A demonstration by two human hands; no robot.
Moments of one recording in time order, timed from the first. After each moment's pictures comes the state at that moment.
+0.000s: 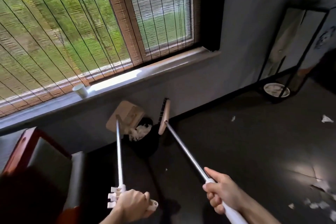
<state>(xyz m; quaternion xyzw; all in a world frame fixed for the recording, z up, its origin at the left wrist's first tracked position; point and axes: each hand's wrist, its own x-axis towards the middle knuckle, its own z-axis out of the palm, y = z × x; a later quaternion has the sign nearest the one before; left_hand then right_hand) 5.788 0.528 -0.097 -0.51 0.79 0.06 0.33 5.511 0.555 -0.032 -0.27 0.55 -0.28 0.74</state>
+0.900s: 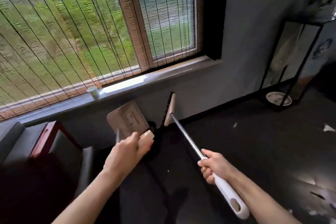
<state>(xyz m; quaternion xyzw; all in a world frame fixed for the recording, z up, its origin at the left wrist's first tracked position) 5.766 0.545 0.065 -0.63 0.76 -0.04 -0.15 5.507 0.554 0.002 -0.27 0.56 -0.32 0.72</state>
